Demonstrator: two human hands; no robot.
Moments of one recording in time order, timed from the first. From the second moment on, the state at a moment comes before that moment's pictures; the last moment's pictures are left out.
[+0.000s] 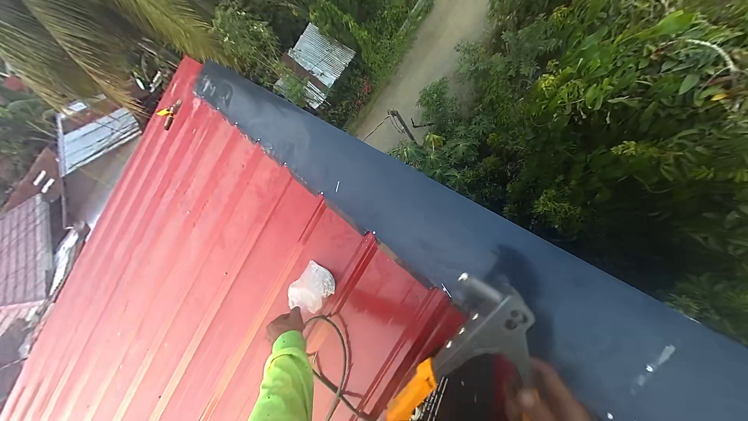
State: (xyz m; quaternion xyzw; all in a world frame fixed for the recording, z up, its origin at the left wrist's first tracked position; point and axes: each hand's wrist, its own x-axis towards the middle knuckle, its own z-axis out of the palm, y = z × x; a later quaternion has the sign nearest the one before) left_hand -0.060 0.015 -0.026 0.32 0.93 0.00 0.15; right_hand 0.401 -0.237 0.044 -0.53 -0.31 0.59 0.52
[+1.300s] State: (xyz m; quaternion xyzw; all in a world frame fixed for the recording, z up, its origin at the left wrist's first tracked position) left_hand 0.230 -0.073 -0.026 0.66 0.57 0.13 0.47; right_hand 0.459 -0.348 0.009 -0.59 -0.07 0.51 0.62
